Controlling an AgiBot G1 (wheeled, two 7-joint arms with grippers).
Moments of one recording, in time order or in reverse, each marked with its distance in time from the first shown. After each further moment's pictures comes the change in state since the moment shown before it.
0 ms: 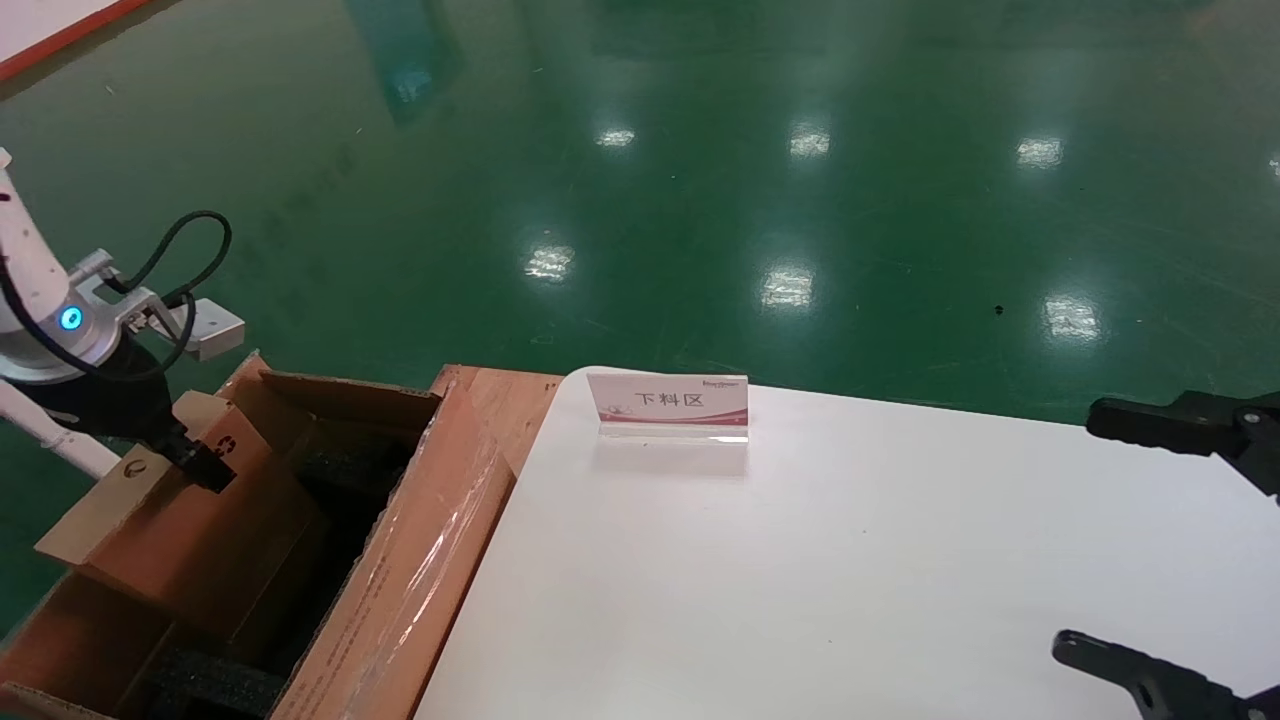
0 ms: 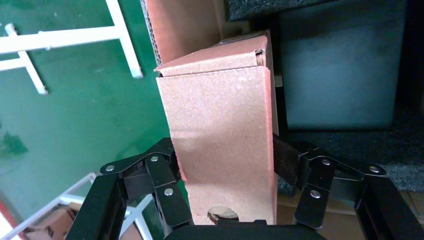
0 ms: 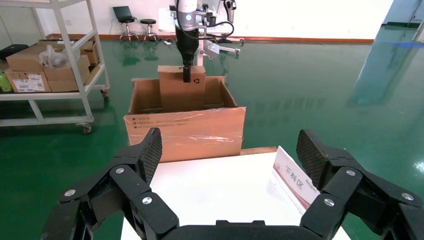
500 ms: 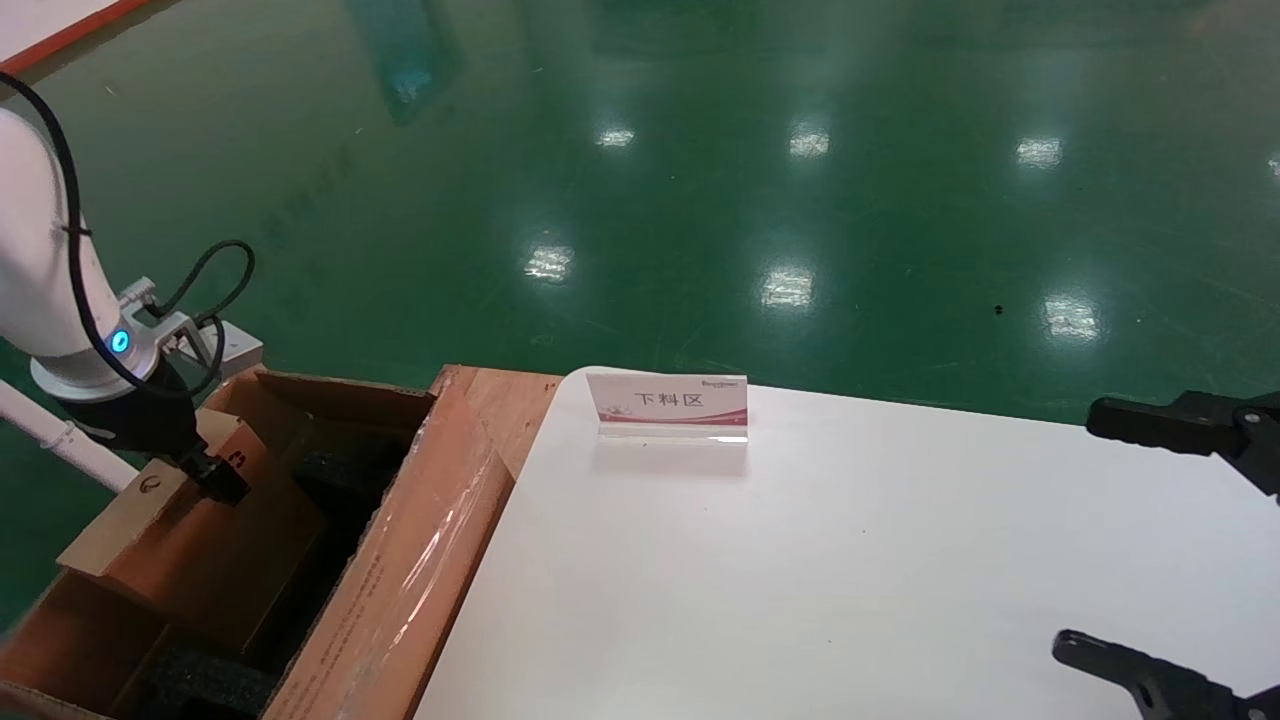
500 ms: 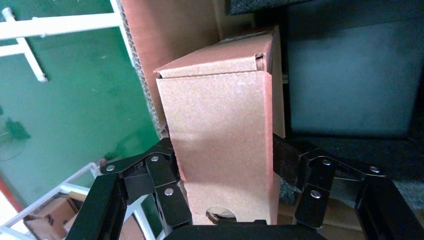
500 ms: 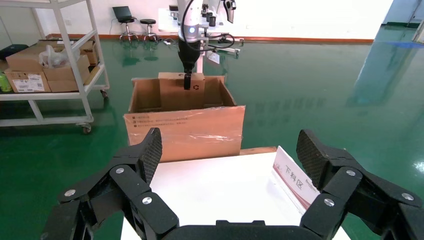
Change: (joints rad) left arm 0.179 0.066 -0.029 0.205 -0.059 -0.003 0.051; right arm 0.000 0.000 -0.001 0.000 0.001 0.000 0.000
